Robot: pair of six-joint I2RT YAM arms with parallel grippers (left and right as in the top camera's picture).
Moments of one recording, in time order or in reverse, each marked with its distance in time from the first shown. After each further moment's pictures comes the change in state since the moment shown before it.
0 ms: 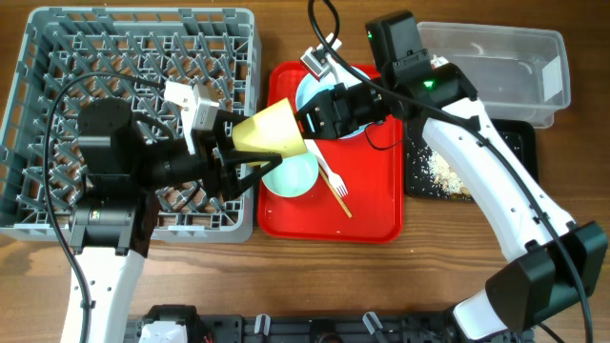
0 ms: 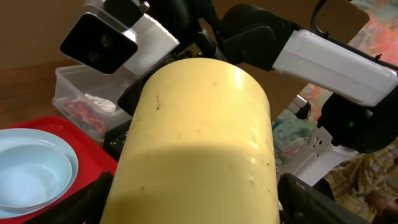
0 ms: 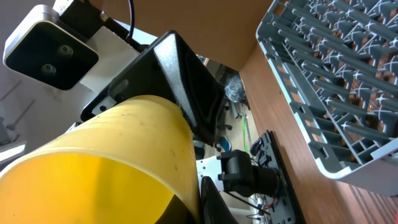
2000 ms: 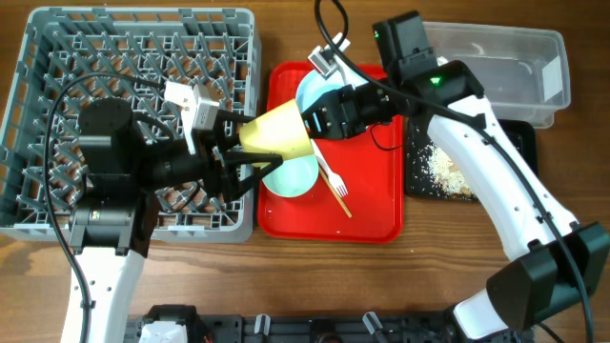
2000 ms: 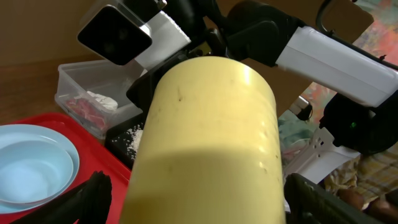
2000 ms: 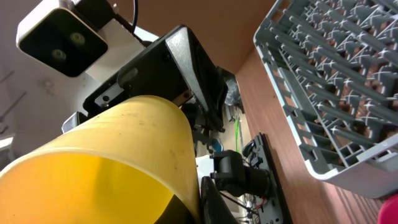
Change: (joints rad) left arm 0.000 0.000 0.000 -0.015 -0.010 0.000; right arm -0.019 0.000 0.012 -0.081 -0.005 -0.132
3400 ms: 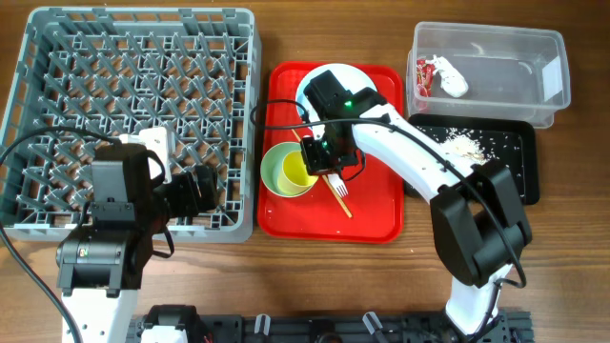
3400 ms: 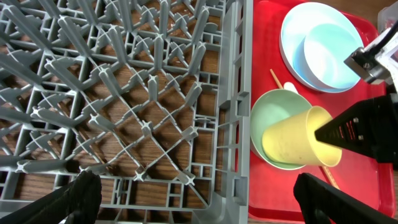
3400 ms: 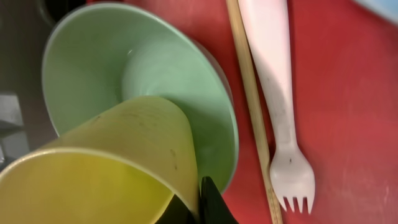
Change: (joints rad) left arm 0.000 -0.142 -0.006 -0.674 -1.134 0.000; right arm 0.177 0.278 -0.092 -0.113 1.086 0.154
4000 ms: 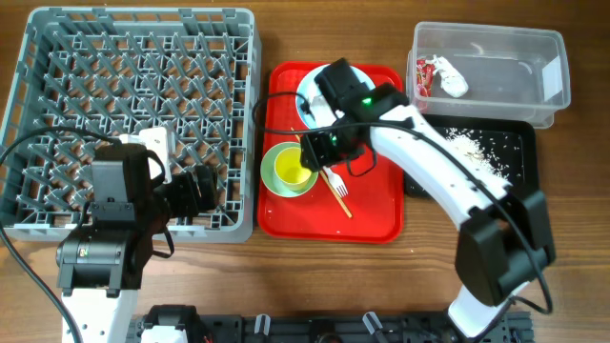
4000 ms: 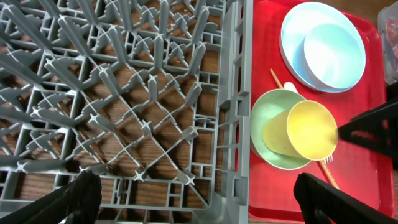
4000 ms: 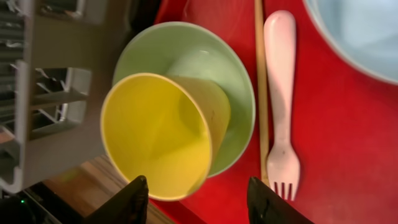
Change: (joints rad) left arm 0.000 0.000 0.000 0.000 0.000 0.000; right arm -0.010 -0.105 -0.002 0.001 -0.023 -0.131
